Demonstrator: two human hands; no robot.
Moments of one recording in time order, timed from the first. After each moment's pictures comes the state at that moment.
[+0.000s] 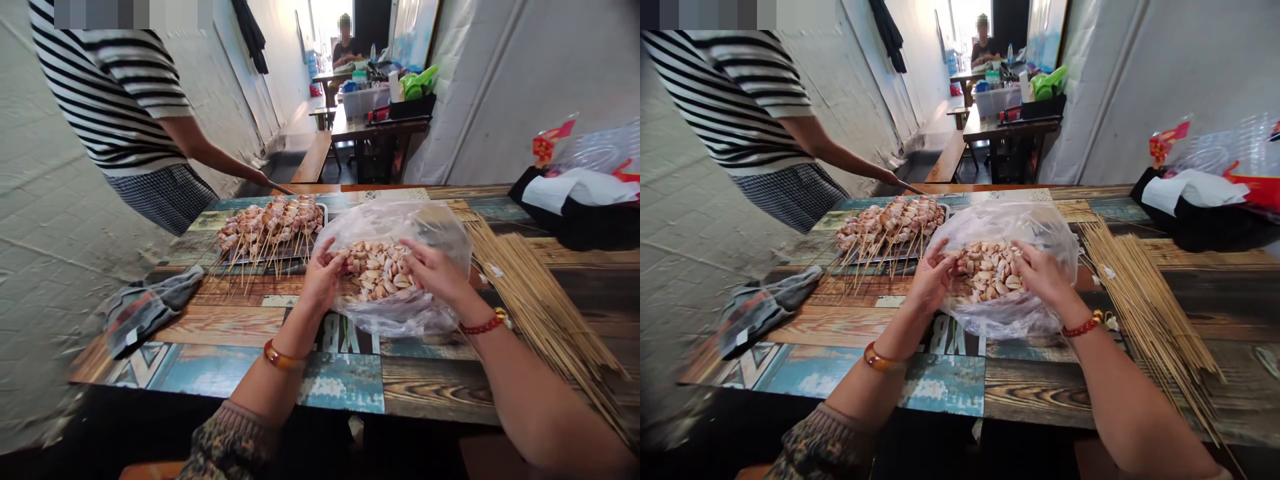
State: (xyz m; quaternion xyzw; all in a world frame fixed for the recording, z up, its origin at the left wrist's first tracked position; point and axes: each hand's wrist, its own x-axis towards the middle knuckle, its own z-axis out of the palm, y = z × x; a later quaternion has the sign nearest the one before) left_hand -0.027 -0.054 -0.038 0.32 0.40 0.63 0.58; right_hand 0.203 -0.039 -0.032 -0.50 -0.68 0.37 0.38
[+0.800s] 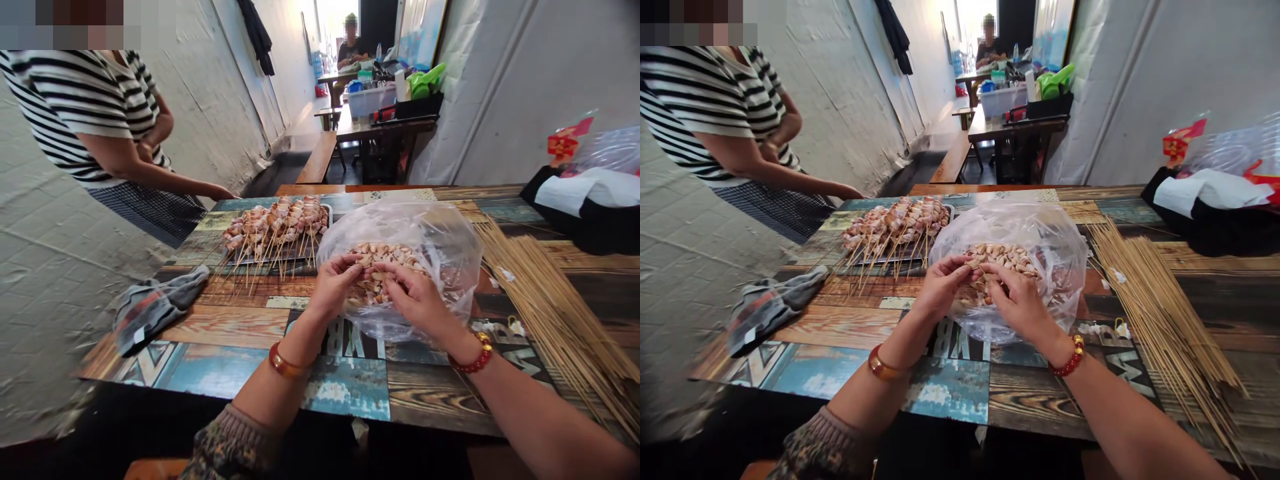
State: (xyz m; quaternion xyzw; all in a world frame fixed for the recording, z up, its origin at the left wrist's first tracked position) left_hand -0.018 -0.067 -0.033 0.36 0.40 0.57 0.62; right_hand 0.155 -0.082 -0.027 -0.43 -0.73 0.34 0.40
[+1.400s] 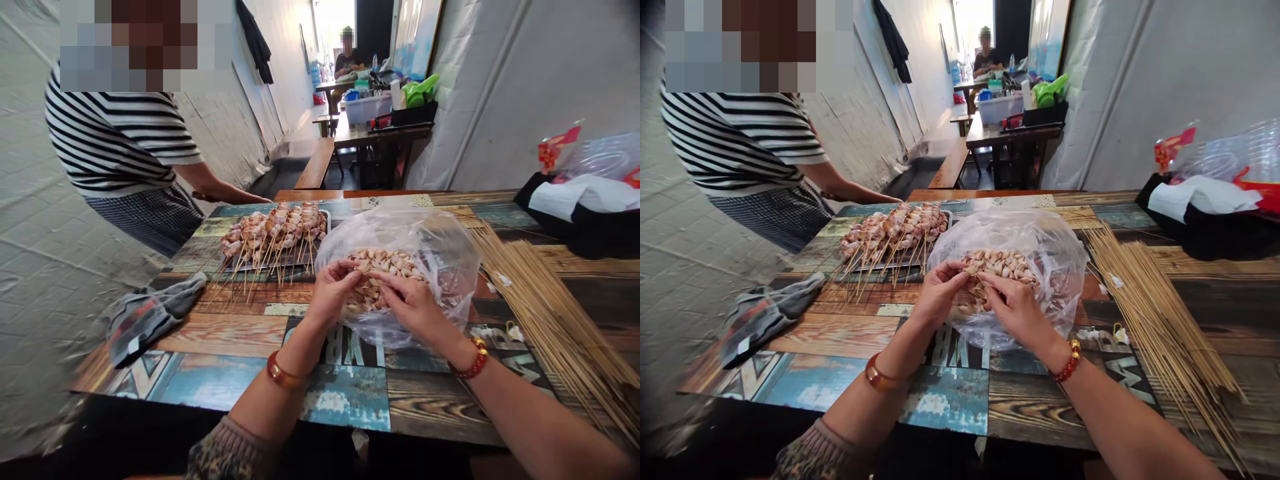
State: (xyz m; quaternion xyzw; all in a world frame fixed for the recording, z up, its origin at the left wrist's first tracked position) left_hand -0.018 -0.069 -0.031 0.38 0.40 0.59 0.59; right_hand 0.153 -0.080 -0.033 -0.42 -0.75 0.33 0.40
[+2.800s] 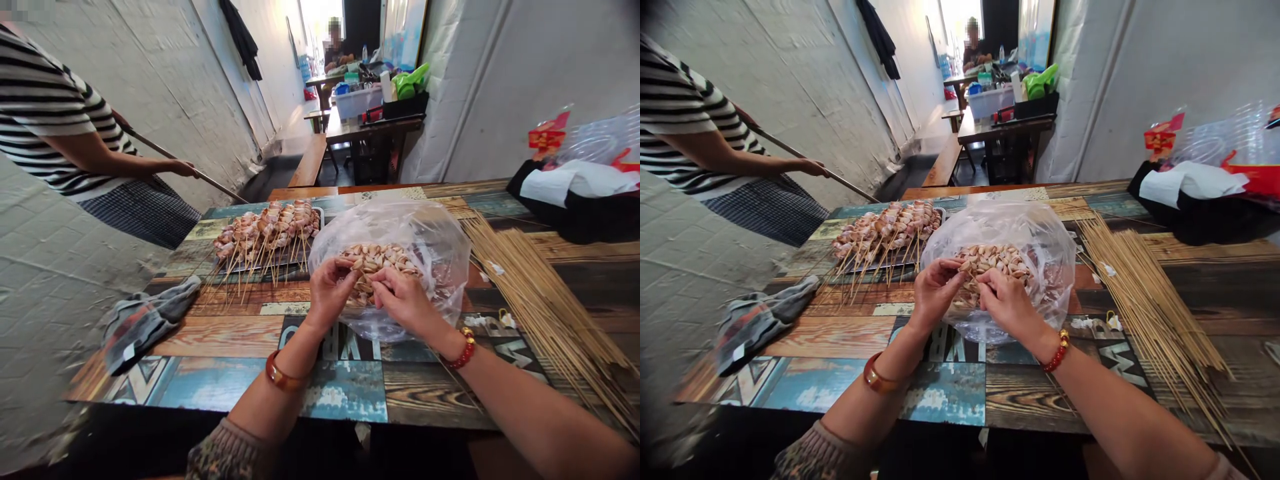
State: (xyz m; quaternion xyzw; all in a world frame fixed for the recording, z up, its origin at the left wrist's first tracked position) left_hand -0.015 -0.068 -0.040 0.54 0.45 0.60 0.39; right_hand 0.147 -0.082 -0.032 -0.46 -0.72 0.35 0.39
